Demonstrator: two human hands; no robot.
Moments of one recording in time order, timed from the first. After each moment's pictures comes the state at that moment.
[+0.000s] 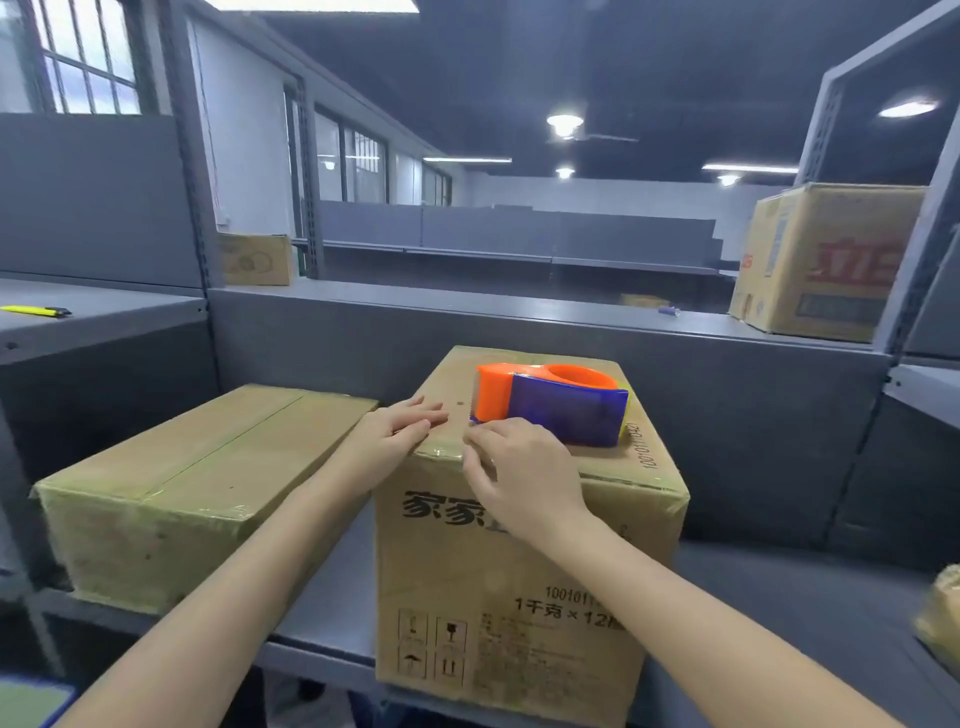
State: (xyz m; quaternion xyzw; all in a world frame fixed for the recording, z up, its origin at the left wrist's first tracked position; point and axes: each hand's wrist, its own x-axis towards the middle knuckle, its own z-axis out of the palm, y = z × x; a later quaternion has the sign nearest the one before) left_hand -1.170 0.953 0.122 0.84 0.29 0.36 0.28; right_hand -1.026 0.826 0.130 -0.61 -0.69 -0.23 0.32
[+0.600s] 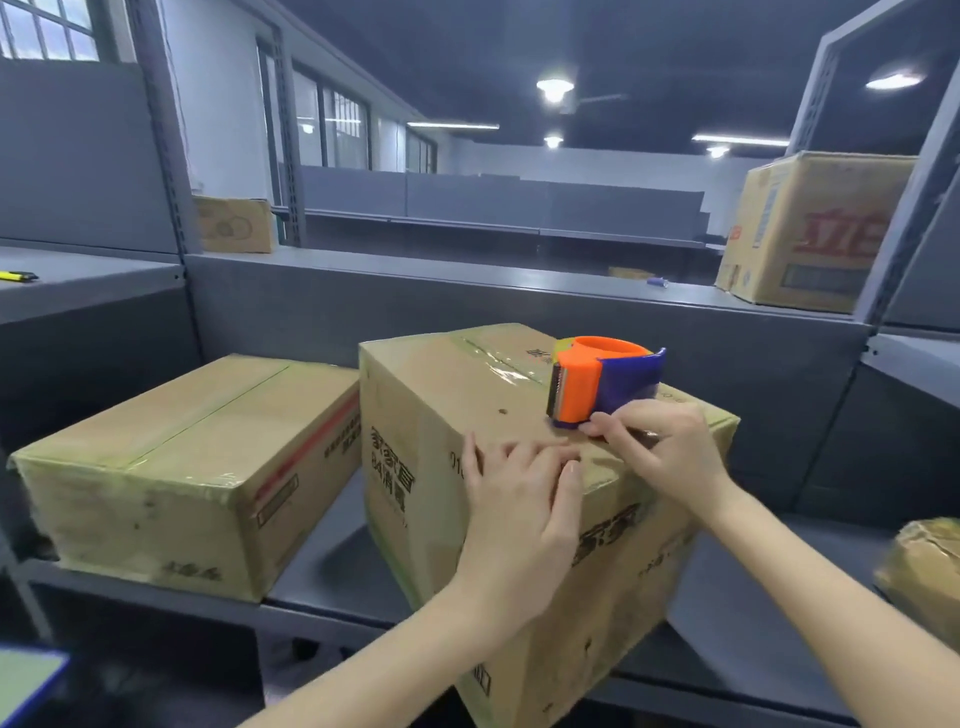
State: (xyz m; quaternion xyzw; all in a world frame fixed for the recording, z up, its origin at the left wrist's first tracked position) left_hand -1.107 0.782 0.106 0.83 0.28 0.46 0.17; right_hand -0.929 0.764 0.137 -0.53 -0.70 -0.14 0.45
